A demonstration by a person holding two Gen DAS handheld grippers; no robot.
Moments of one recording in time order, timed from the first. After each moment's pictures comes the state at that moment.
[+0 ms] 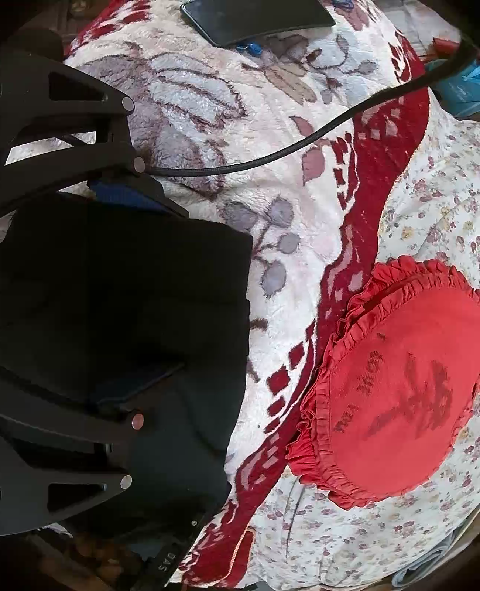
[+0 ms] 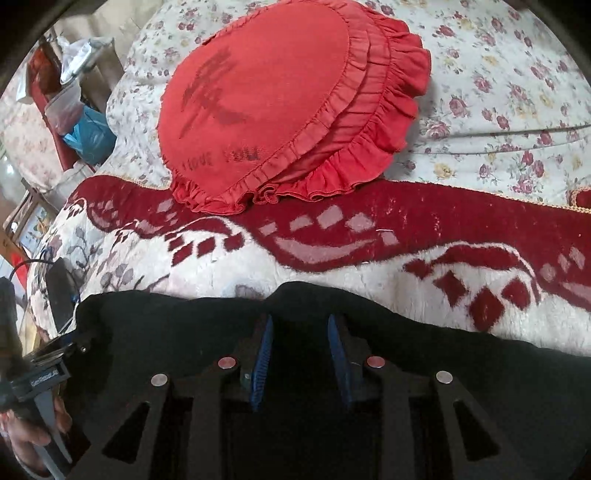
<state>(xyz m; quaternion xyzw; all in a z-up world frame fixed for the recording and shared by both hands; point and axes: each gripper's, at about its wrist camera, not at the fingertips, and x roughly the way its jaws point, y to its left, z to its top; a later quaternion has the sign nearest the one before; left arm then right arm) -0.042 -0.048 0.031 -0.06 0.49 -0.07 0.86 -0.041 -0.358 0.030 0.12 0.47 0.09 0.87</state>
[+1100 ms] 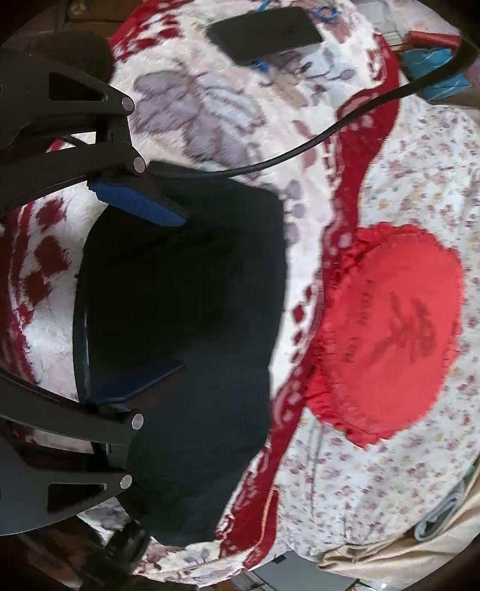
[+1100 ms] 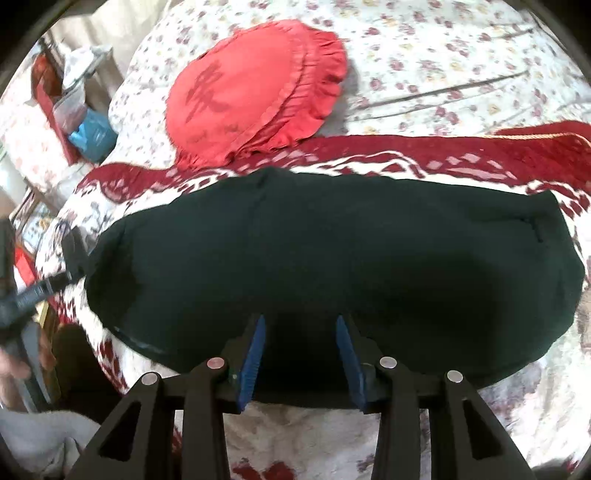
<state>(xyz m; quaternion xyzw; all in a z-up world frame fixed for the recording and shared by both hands) -0.119 -0.070 0.064 -0.05 0.47 -0.12 0.87 -0.199 -0.407 0.042 0.14 0.47 0.05 0.87</state>
